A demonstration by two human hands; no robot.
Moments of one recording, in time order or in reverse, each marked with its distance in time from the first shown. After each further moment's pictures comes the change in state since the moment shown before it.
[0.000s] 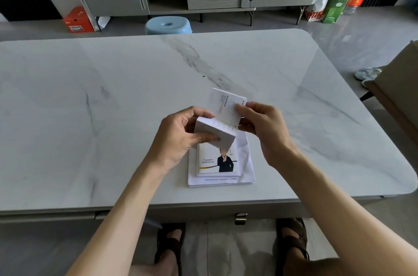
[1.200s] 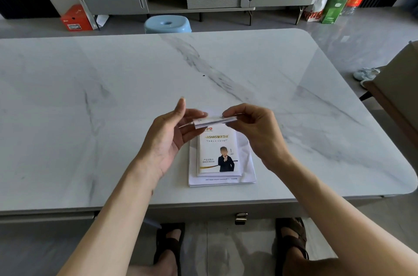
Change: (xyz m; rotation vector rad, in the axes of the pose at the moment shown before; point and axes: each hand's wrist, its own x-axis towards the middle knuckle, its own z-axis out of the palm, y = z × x) left_hand 0.005 -0.005 -0.010 -0.598 0.089 -0.295; right_hand -0.007 0.010 0.007 -0.124 -0.124 -0.217
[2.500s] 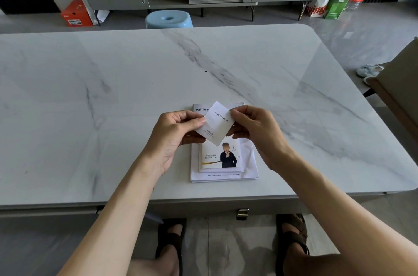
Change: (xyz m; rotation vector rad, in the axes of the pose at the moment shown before) left_hand -0.001 -0.007 -0.004 0.307 0.061 0.003; right_hand -0.003 0.000 0.002 0.072 -0.029 0.225
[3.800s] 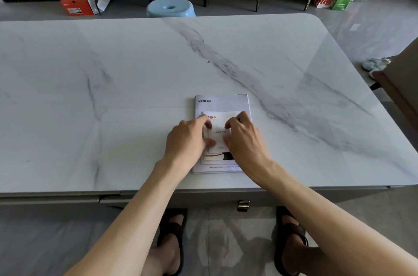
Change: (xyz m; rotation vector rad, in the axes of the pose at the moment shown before) left_hand 0.009 -0.043 0.014 1.134 0.090 0.189; right_hand 0.004 0.056 0.026 -1.138 0.108 -0.194
